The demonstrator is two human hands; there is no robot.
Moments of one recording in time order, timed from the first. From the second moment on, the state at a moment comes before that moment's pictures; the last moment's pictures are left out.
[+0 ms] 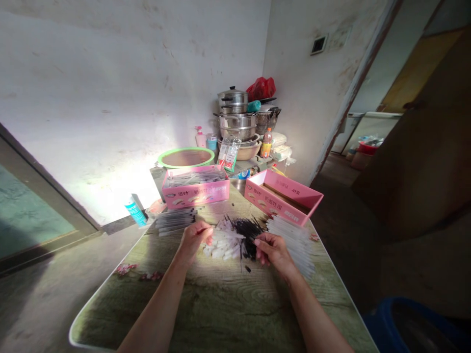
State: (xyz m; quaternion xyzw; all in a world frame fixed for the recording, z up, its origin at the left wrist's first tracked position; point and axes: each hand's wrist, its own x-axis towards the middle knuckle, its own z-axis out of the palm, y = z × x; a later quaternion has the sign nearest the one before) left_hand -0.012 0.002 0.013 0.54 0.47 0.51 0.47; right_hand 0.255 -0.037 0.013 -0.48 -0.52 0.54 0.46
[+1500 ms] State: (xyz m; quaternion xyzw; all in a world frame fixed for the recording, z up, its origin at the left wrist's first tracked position) left_hand -0.024 0.009 0.006 0.41 0.43 0.65 0.48; right_hand 0.301 -0.031 0.017 -0.58 -0.45 0.22 0.65
